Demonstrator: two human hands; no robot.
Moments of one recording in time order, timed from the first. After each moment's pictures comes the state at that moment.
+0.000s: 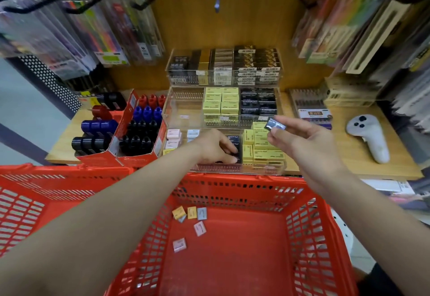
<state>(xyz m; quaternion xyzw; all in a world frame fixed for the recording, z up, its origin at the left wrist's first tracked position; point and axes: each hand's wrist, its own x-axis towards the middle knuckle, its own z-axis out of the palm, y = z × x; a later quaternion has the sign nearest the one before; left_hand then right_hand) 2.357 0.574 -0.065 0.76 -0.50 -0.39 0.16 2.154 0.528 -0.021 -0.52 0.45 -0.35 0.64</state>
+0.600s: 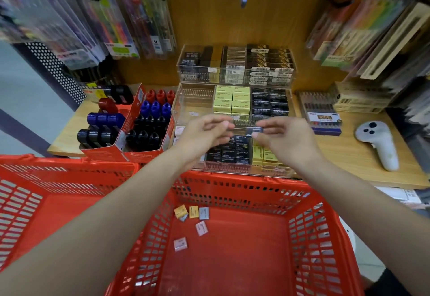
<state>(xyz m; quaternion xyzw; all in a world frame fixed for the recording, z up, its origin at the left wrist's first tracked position) 2.375 0.605 -0.064 0.62 -0.31 -0.45 0.57 2.202 0.525 -0.021 -0.73 0.49 -0.20 0.44</state>
